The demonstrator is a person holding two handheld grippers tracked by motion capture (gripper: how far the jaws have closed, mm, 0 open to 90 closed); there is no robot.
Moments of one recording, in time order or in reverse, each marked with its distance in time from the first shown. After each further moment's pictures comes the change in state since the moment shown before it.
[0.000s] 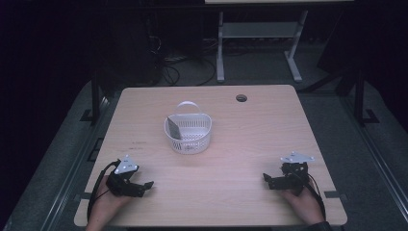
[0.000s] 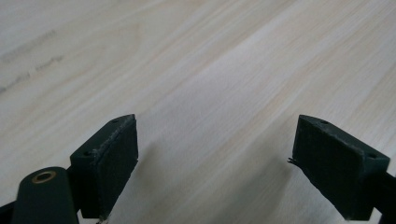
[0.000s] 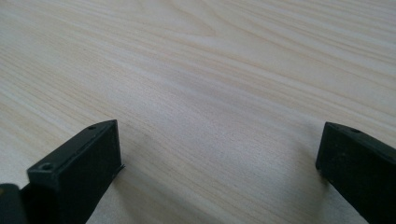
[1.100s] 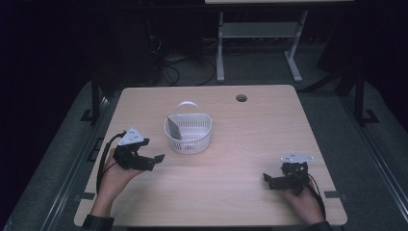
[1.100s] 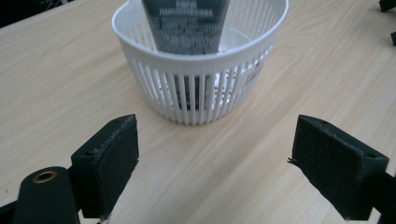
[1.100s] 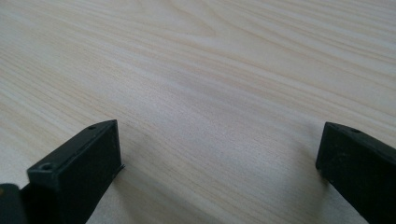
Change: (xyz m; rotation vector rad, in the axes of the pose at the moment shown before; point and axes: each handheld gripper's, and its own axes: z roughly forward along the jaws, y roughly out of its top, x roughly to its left) left arm 0.002 0.089 -0.019 -0.155 -0.039 0.020; right arm 0.000 0.000 0.000 -0.001 -0.001 0.000
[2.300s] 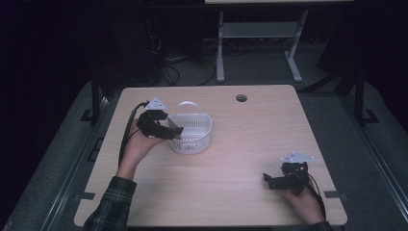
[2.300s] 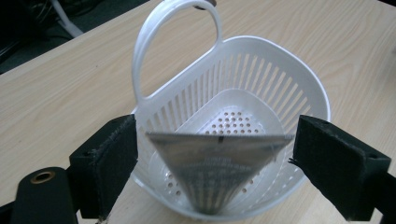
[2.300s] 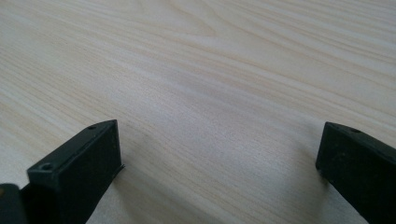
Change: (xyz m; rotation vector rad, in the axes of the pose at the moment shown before) left arm 0.020 0.087 0.055 0.041 -0.003 0.023; right arm 0.000 0.000 0.000 0.000 0.000 -0.001
